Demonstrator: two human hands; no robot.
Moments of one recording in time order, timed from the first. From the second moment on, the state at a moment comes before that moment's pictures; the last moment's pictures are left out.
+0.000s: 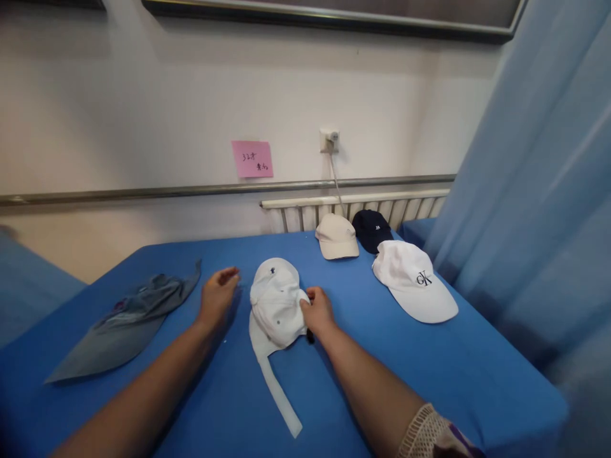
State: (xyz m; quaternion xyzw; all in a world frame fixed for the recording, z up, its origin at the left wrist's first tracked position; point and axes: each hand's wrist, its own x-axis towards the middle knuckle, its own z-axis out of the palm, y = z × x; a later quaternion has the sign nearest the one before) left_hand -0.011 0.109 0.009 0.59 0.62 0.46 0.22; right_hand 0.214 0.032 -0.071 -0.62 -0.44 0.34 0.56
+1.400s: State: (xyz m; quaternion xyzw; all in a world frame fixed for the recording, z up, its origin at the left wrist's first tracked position) left_hand -0.013 -0.009 0.018 0.85 0.38 0.08 0.36; right_hand 0.257 -0.022 -0.020 -0.42 -0.81 0.33 0.26
